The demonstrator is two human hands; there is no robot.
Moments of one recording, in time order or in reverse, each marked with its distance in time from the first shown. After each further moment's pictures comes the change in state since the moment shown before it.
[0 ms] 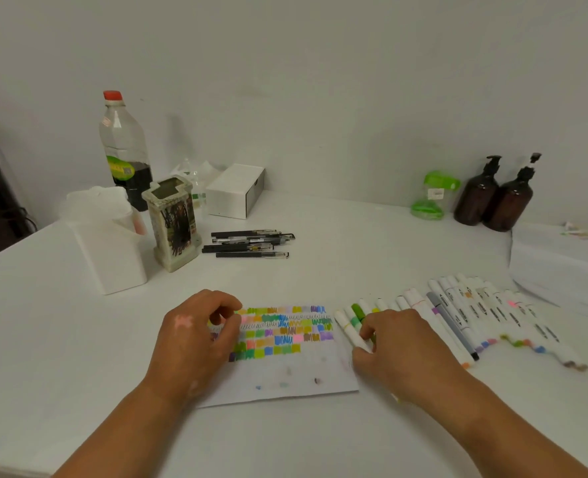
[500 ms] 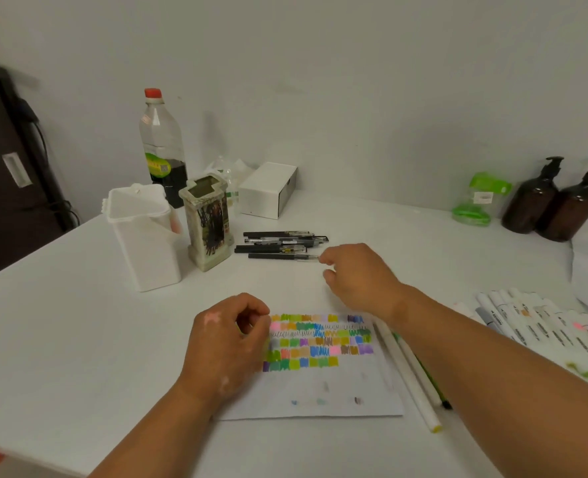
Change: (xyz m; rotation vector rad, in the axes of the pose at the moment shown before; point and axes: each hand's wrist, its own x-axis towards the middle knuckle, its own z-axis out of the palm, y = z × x) left_hand 0.008 -0.005 0.003 -0.112 -0.024 -0.263; right_hand 0.134 -0.076 0.009 0.063 0.034 -0.349
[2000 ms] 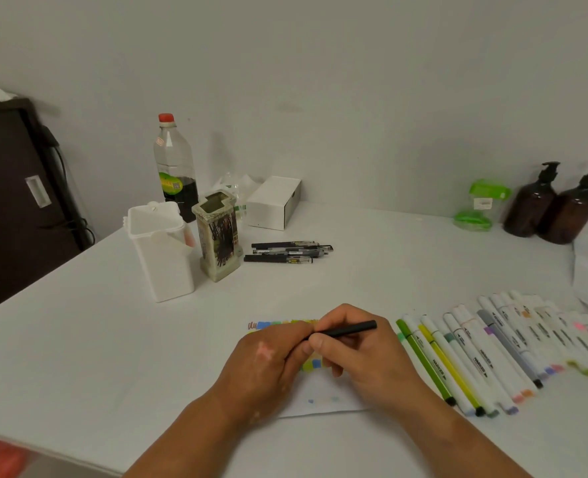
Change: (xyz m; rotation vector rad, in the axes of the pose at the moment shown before) left_hand -0.016 0.013 0.006 0.083 -0.255 0.564; right_hand -0.118 -0.042 0.017 1.187 0.101 -0.033
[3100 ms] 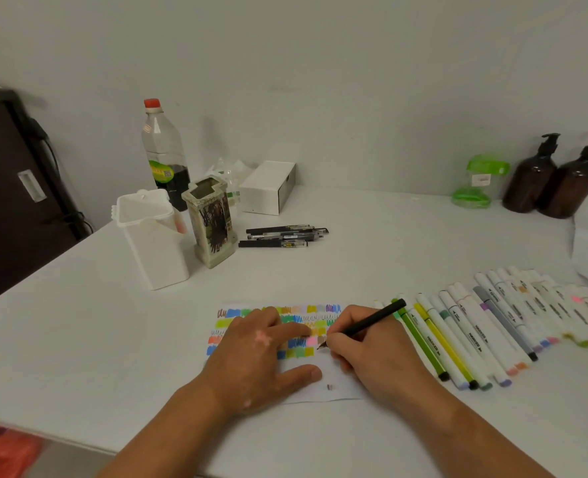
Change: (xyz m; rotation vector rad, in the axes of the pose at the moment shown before) left_hand -0.012 -0.012 0.004 0.336 -0.285 -0.224; right_hand -0.016 0.011 -0.010 -0.281 0.105 0.244
